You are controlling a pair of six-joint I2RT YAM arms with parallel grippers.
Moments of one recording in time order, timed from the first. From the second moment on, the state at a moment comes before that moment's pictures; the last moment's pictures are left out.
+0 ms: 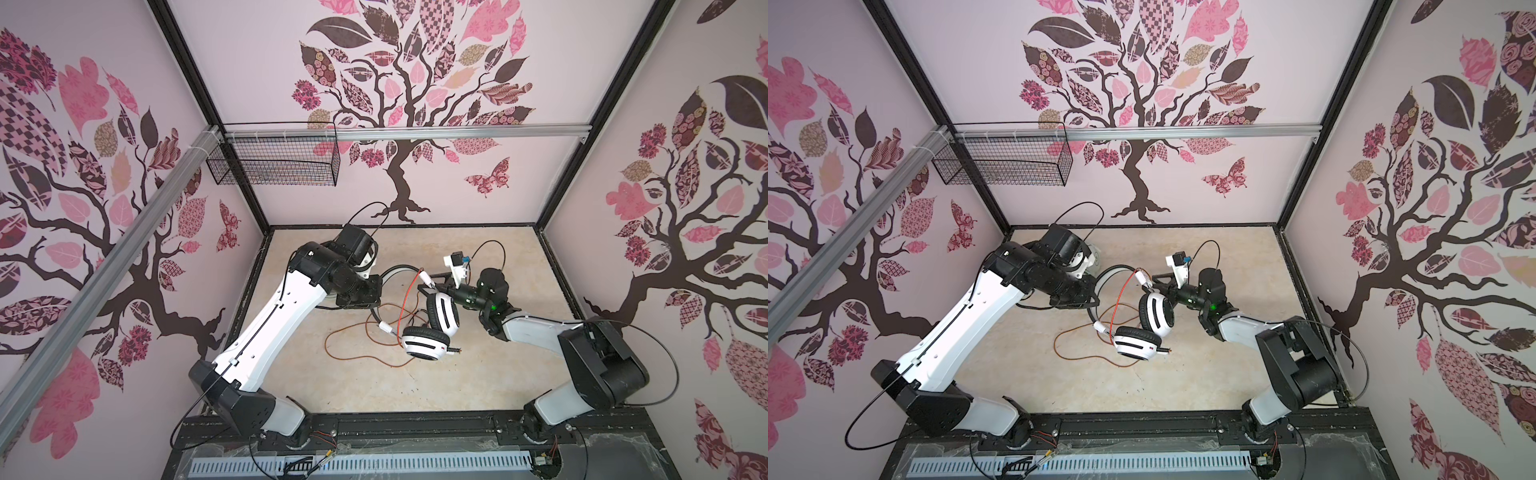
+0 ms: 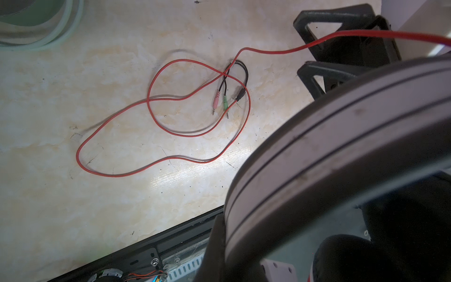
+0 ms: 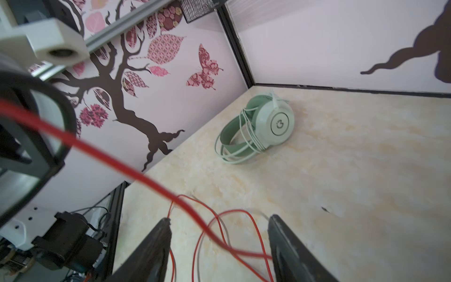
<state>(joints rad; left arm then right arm) -0.58 1.47 1.70 -1.40 0.25 -0.47 0.43 1.57 0.70 0.82 -0.72 0.40</state>
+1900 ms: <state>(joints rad) -0.57 1.46 1.65 -1.37 0.27 -0.47 0.45 1.09 0.70 0.33 -0.04 0.22</state>
